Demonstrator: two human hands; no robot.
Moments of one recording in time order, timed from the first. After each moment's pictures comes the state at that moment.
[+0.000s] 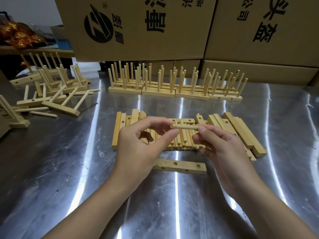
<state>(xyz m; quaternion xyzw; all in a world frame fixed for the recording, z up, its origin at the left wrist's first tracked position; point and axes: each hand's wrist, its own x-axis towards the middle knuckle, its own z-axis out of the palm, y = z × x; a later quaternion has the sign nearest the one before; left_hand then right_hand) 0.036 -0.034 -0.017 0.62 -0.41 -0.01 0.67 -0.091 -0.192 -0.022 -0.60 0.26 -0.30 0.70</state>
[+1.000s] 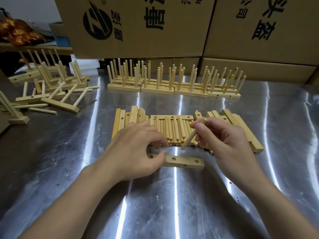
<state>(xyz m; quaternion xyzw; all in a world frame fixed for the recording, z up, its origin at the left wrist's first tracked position) 0.066 -0.018 -0.016 0.76 -0.59 0.05 0.25 -0.100 -0.200 -0.016 -0.79 0.10 -0.33 0.52</state>
